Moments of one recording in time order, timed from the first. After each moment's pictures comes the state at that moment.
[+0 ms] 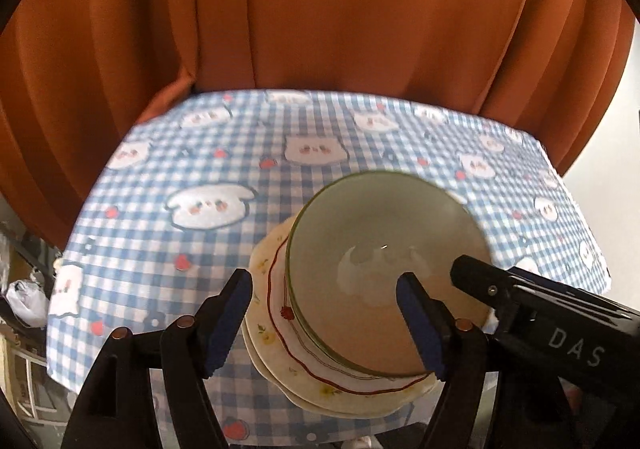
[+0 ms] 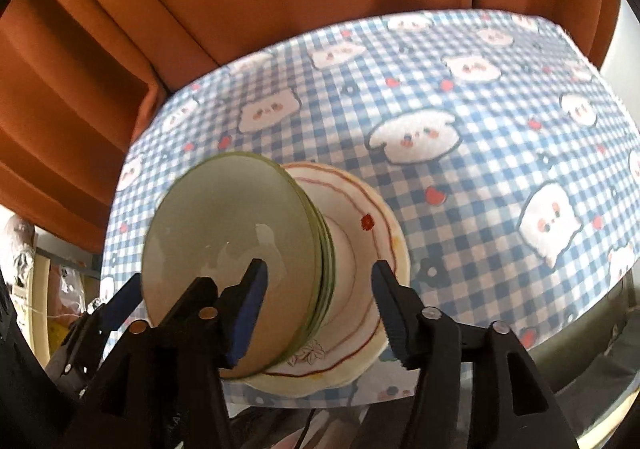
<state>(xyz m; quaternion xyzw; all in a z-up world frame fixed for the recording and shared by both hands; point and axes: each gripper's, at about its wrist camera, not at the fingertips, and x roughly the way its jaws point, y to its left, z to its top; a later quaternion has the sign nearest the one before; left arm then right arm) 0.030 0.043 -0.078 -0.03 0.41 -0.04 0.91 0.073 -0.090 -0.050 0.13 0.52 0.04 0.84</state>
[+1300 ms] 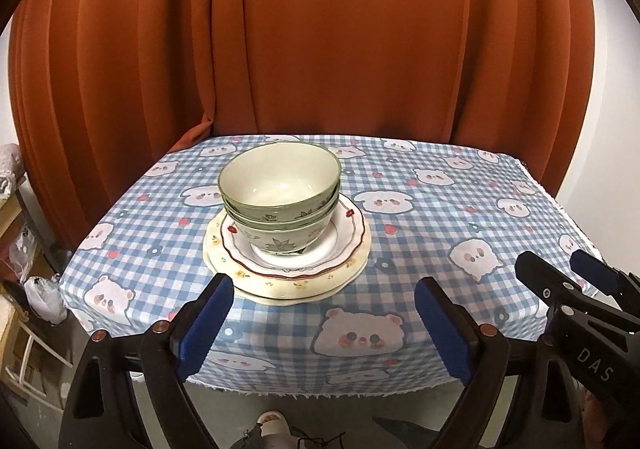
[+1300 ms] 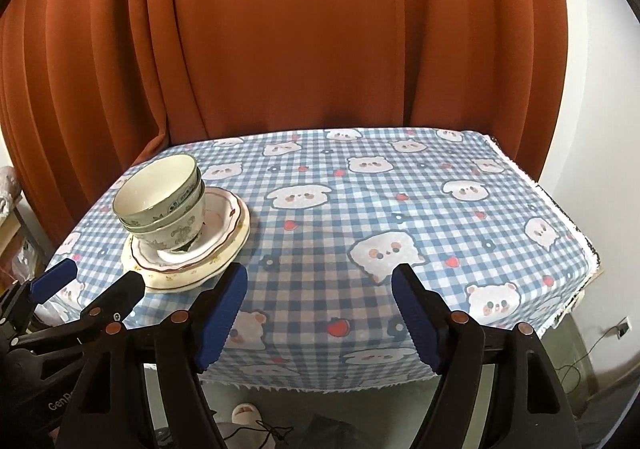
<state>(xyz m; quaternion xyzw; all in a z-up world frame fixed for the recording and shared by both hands) -0.127 -0.064 -0.084 -0.02 0.29 0.01 0.96 -0.109 -0.219 -0.030 0.02 0.33 0.02 0.94</state>
